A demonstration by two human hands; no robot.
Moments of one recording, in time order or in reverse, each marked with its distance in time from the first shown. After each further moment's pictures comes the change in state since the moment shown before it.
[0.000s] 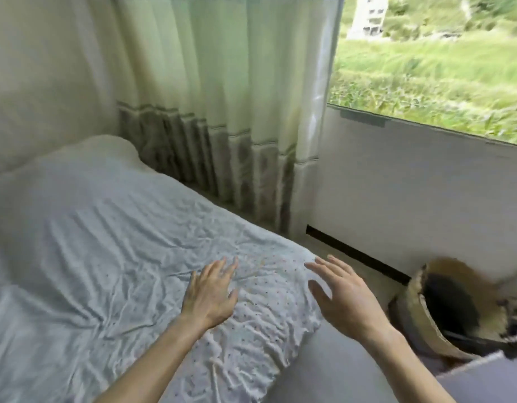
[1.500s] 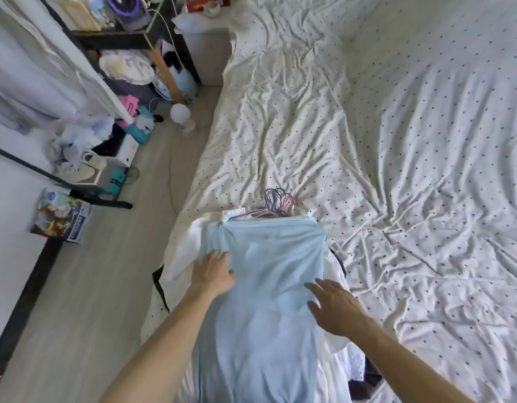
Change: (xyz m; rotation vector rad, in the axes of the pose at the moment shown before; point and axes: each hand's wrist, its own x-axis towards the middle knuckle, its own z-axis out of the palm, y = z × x) left_hand -0.446 -0.538 0.226 -0.412 -0.364 -1.172; right_hand -0.070 -0.533 0.468 -0.262 -1.108 -0.804
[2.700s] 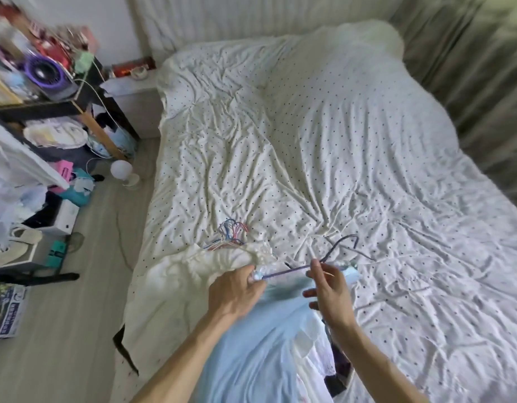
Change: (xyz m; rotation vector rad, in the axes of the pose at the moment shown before) left_hand -0.114 0.135 -0.087 -0.319 0.141 0.343; right_hand -0.114 -0.030 -0.079 1.427 0.733 0.430
